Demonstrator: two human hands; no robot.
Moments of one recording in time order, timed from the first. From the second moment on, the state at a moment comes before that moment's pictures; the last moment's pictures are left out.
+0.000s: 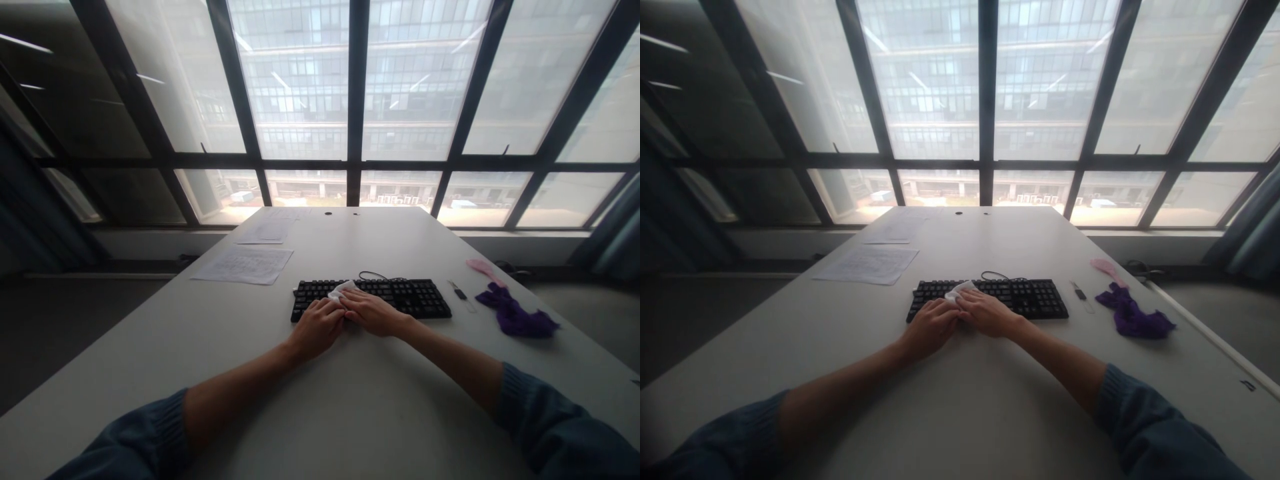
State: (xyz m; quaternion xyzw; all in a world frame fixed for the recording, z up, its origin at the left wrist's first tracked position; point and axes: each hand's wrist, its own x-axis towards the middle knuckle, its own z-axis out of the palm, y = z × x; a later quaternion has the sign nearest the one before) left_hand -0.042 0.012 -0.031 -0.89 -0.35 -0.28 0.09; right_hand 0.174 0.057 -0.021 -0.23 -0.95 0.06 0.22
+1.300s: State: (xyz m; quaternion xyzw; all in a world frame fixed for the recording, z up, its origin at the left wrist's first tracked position) left_hand -0.046 0.013 -0.031 -0.89 -0.37 -0.27 0.06; right_hand 0.178 0.055 -0.020 -0.31 -0.92 0.06 0.22
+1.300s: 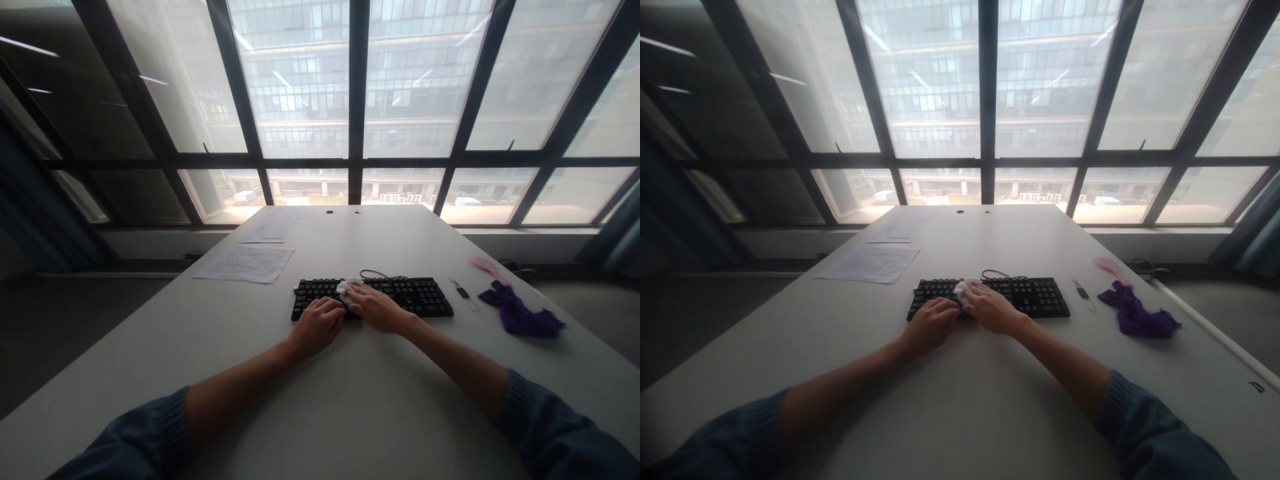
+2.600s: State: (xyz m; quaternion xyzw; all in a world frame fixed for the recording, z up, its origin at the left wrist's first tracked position) left_hand -0.048 0.016 -0.028 -0.86 -0.42 -0.28 0.07; right_hand 0.188 0.037 -0.029 -0.28 -0.93 0.05 0.22
